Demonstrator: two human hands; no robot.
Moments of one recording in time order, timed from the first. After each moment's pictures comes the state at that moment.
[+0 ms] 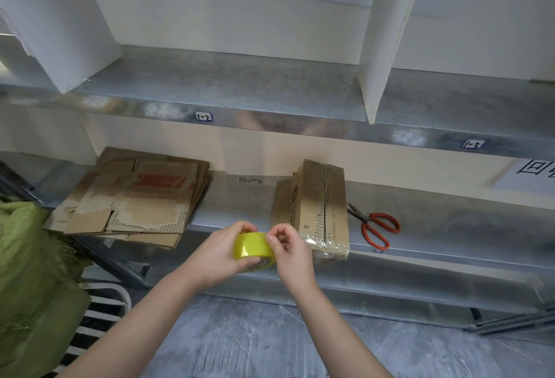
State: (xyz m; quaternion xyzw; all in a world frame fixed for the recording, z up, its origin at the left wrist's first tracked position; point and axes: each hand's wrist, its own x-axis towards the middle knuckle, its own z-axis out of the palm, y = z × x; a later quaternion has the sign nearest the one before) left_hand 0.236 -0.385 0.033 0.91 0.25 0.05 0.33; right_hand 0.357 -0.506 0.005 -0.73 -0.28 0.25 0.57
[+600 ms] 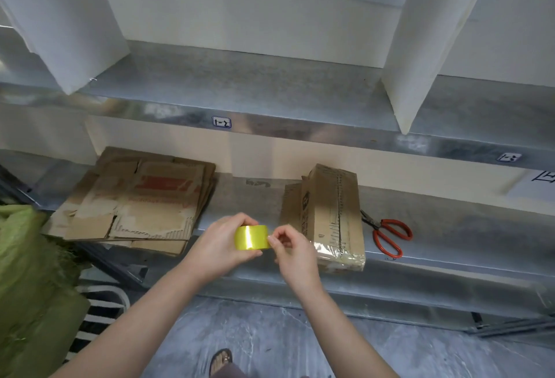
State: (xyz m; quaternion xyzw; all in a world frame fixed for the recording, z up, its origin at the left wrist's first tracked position) left_hand 0.235 -0.345 0.031 0.91 0.24 0.12 0.30; right_hand 0.360 -0.475 -0.004 -0.77 -0.31 0.22 0.51
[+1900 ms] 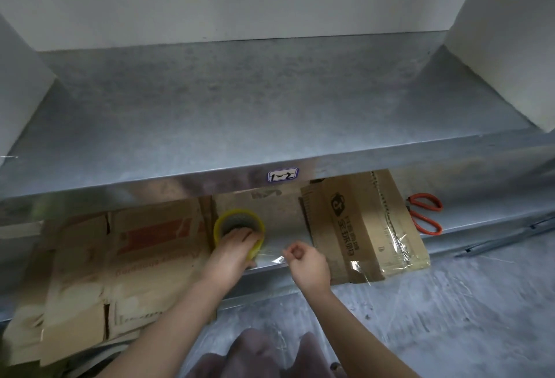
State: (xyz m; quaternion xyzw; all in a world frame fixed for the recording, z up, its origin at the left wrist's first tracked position) left_hand 0.278 -0.186 -0.075 0.97 0.11 -0.07 0.20; right_hand 0.358 -0.354 -0.103 -0.90 -0.07 0.24 0.36
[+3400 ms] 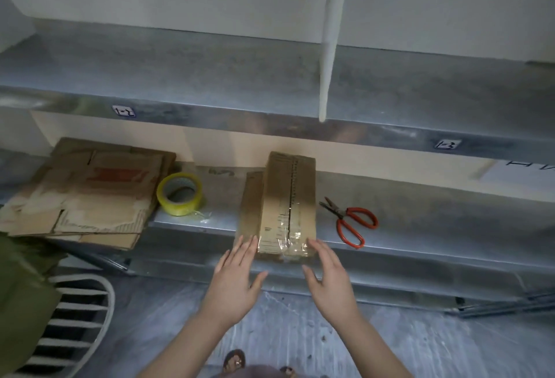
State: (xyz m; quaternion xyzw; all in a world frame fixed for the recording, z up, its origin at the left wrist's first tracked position) left_hand 0.308 -0.473 -0.051 0.92 0.32 0.01 0.24; right_hand 0.464 -0.621 -0.042 -0.83 -0.36 0.22 0.36
